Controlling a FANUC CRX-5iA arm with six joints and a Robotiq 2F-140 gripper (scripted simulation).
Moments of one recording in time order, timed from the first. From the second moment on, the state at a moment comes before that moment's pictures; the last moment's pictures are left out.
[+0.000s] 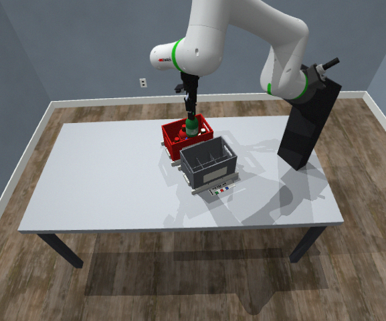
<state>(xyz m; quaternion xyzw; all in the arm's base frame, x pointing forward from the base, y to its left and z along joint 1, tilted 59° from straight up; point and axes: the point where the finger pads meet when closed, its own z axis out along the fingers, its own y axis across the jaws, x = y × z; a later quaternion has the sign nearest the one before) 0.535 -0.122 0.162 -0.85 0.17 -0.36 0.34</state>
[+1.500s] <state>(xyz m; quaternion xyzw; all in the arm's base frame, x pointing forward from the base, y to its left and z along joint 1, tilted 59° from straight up) 0.480 -0.074 0.126 -0.85 0.17 -0.36 0.34</state>
